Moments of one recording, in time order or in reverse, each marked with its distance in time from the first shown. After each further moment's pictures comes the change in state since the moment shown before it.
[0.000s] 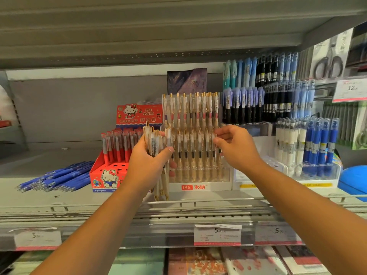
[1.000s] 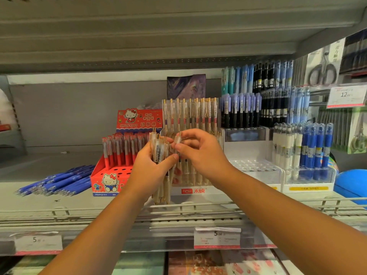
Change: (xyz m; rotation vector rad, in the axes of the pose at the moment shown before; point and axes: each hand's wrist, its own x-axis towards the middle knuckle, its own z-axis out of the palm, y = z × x) left_hand -0.004 0.001 0.001 -0.022 -0.094 0.101; right_hand -0.029 -0.060 0.046 0.458 -0.227 -0.005
